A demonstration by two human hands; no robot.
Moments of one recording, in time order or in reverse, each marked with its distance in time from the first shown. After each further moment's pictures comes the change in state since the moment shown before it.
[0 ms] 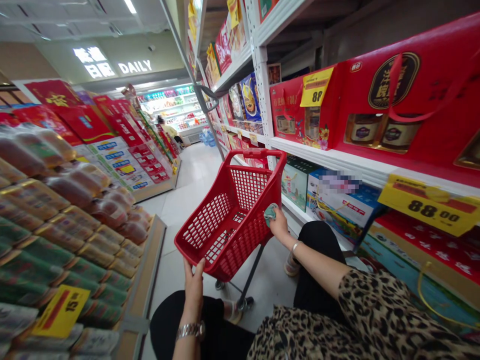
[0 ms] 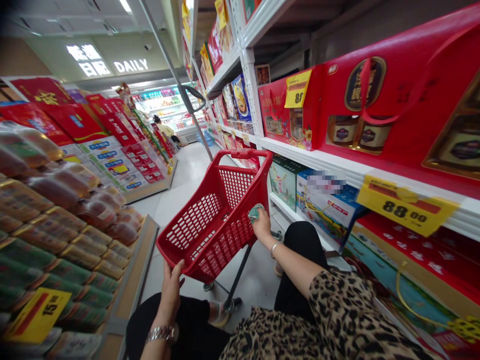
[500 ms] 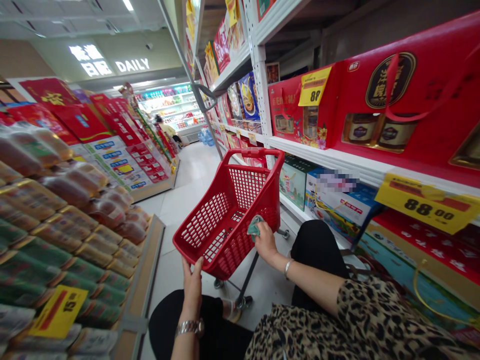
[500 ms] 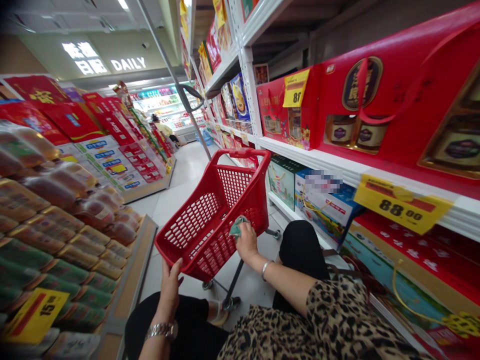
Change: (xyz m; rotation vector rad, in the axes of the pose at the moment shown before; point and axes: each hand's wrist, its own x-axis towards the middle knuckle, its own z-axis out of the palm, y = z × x) left_hand 0.000 0.001 0.004 0.025 0.023 0.000; right_hand -0.071 -0.032 0.010 0.008 -0.112 -0.292
